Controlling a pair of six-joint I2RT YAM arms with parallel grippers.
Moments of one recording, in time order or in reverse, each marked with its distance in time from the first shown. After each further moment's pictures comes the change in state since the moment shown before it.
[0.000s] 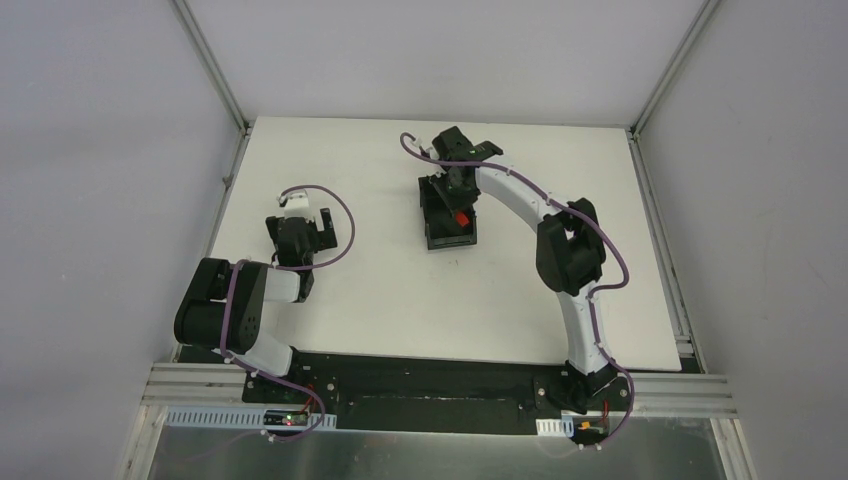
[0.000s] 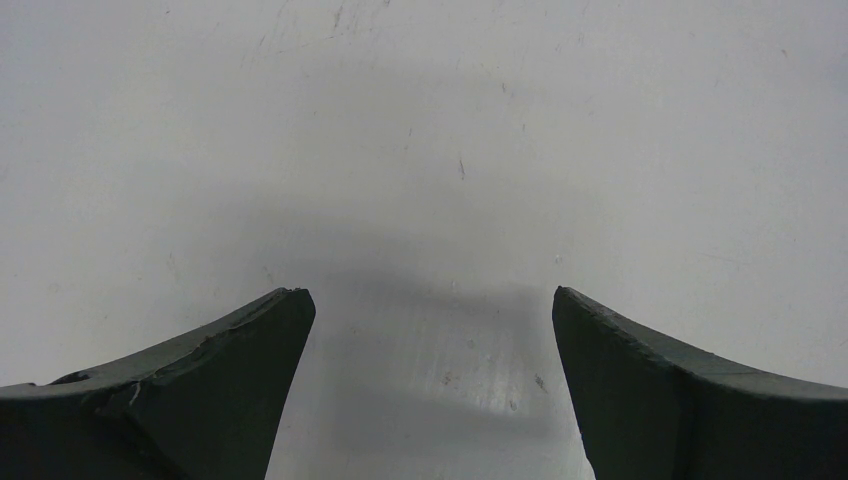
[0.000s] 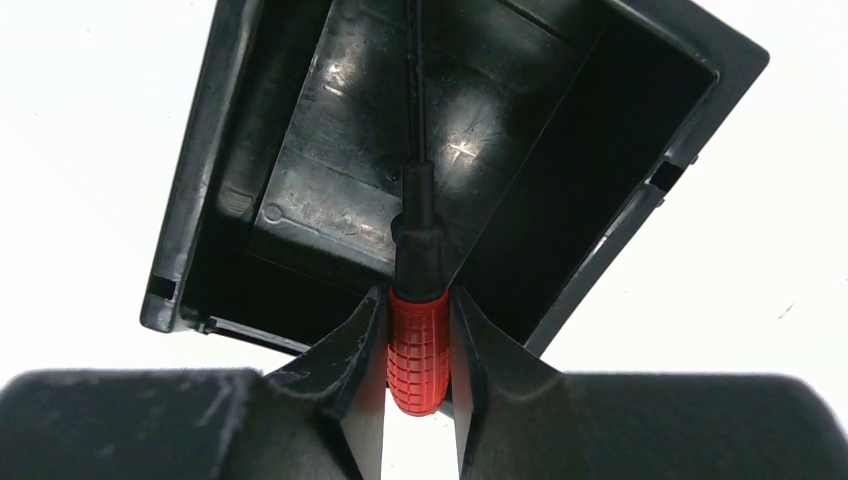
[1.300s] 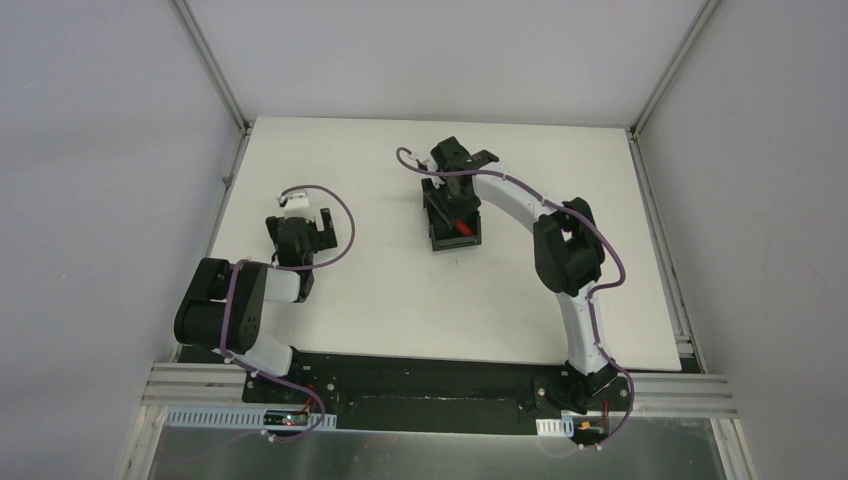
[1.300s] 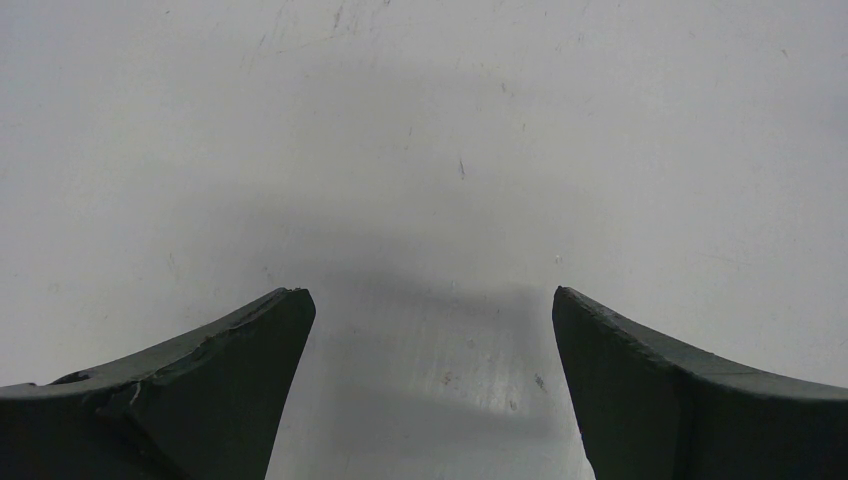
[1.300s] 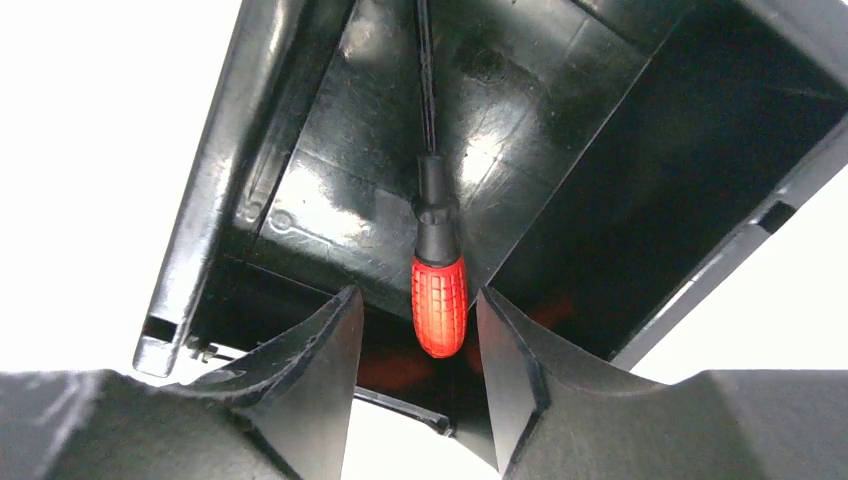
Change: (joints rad) left arm 0.000 0.000 0.000 0.000 0.000 0.000; right arm 0.011 0.000 -0.097 0.056 -0.008 -0.063
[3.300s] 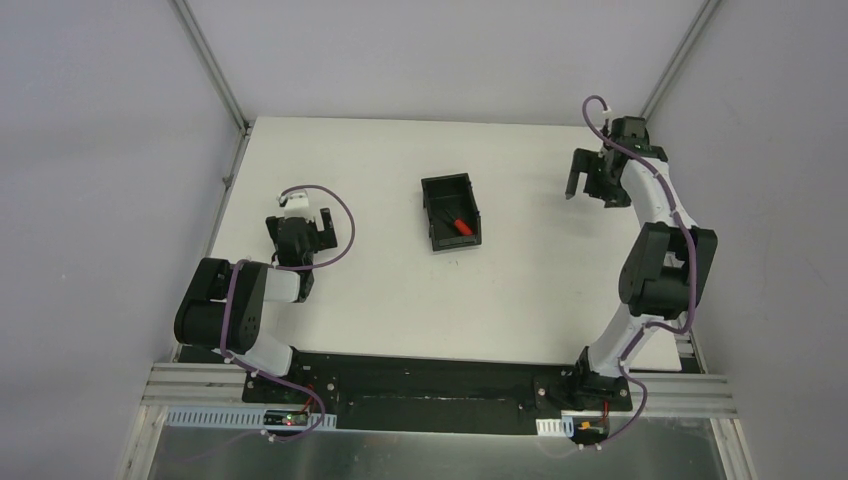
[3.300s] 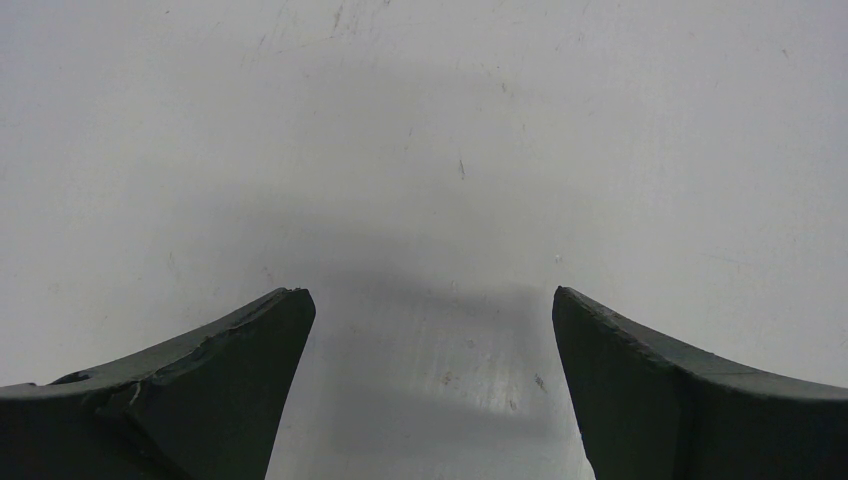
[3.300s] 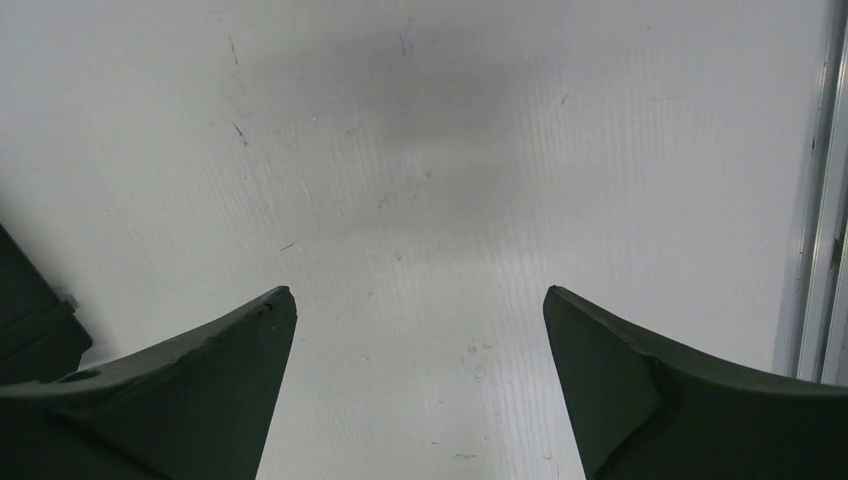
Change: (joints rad) left arm 0.000 0.000 0.000 0.000 0.000 0.000; right arm -0.708 -0.371 -0.305 0.074 -0.060 0.210
